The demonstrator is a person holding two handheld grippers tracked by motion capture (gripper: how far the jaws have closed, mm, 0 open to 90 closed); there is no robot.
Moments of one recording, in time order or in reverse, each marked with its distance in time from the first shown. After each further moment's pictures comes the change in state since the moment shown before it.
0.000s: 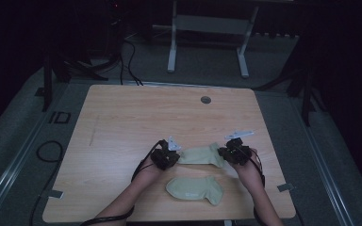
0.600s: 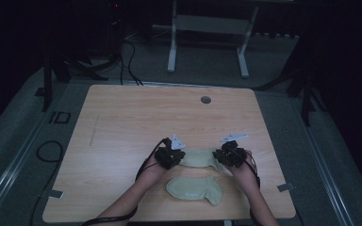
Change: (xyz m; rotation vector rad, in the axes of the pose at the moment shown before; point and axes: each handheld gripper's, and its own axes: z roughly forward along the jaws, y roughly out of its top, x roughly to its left) left arm -0.014 0.017 -0.004 -0.046 -0.023 0.012; right arm 0.011 -0.004 0.015 -0.004 0.023 -0.018
